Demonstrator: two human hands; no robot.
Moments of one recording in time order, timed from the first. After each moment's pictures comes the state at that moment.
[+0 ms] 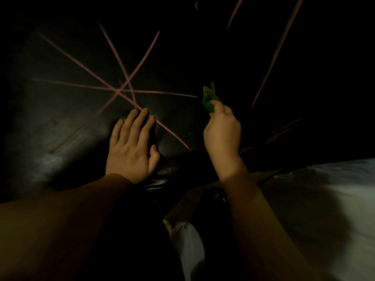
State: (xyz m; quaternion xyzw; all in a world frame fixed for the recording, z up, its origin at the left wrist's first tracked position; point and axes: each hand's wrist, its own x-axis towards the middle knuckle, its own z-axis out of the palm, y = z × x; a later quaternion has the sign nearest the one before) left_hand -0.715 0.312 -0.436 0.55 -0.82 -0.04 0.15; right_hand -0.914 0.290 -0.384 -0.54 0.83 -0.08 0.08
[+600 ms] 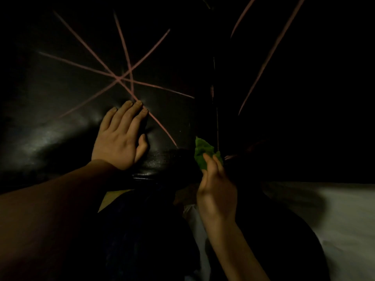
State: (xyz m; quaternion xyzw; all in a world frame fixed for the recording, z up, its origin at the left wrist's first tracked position) left_hand -0.661 0.301 -0.428 0.45 -0.88 -0.04 0.15; right_hand -0.839 0.447 -0.379 -0.50 0.85 -0.09 0.16
